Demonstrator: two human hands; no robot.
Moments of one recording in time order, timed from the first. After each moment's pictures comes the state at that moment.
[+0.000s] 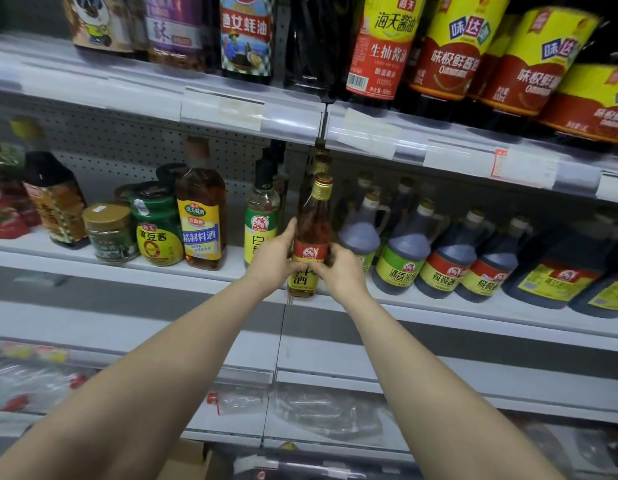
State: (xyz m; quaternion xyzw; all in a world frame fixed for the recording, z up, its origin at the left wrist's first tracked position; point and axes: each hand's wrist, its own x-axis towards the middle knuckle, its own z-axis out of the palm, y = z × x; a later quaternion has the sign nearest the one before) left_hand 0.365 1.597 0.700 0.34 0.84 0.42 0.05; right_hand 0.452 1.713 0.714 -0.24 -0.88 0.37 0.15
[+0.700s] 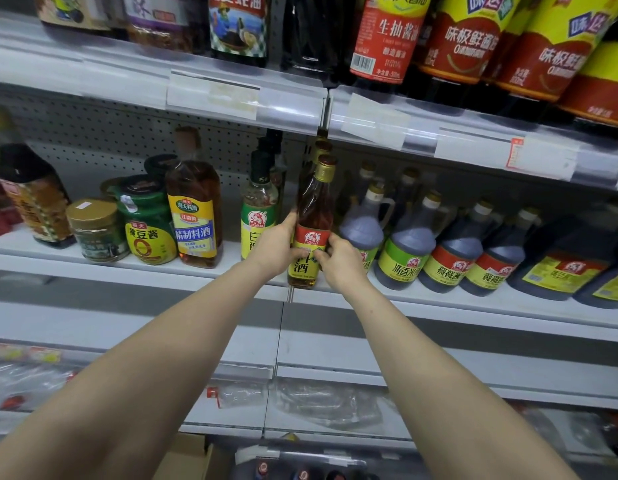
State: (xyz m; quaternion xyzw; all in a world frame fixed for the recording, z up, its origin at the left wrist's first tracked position) left_hand 0.340 1.611 0.705 0.35 0.86 0.37 0.06; right_hand 0.431 1.718 0.713 -0.26 -0.89 0.35 0.11
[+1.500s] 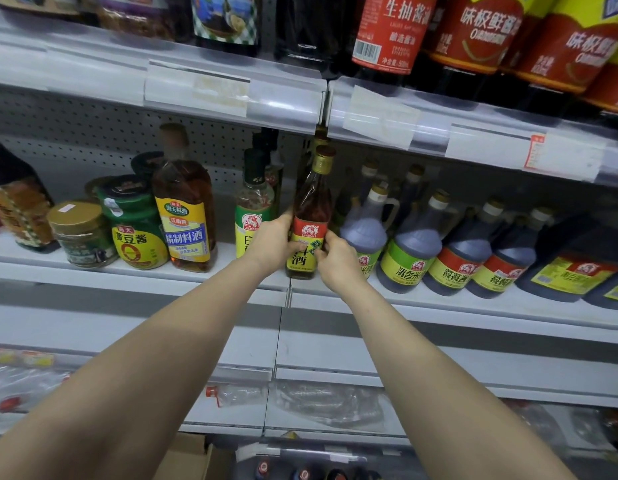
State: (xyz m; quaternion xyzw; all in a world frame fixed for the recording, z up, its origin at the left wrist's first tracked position) left_hand 0.319 1.626 0.700 0.32 0.86 0.40 0.07; right_hand 0.412 1.725 0.706 -0.28 -0.89 0.35 0.10
